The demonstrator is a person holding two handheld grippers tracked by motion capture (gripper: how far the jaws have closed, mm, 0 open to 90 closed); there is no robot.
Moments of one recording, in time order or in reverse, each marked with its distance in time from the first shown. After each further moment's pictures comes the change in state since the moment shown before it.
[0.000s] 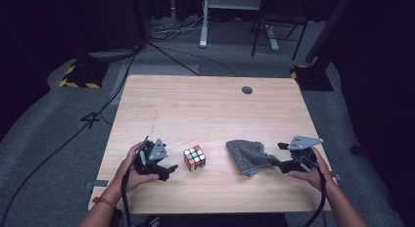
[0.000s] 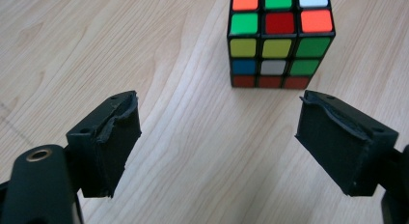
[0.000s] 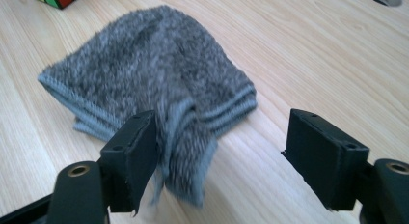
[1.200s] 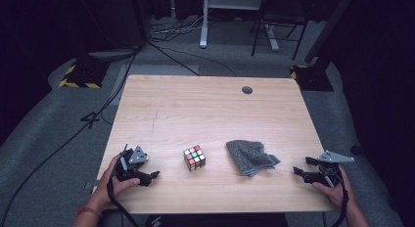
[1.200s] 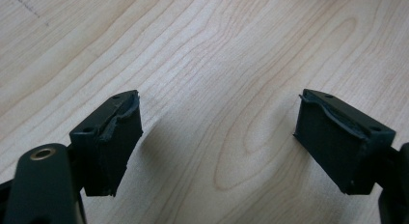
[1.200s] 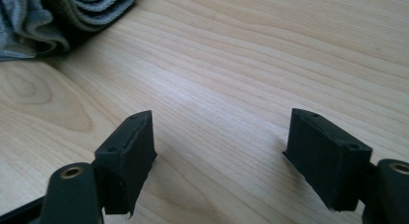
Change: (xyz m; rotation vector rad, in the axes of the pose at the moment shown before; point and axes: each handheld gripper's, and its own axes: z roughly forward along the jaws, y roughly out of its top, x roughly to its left) left arm 0.024 -0.066 0.002 0.058 -0.024 -0.186; right arm -0.028 -0.100 -0.027 -0.011 -0.161 0.314
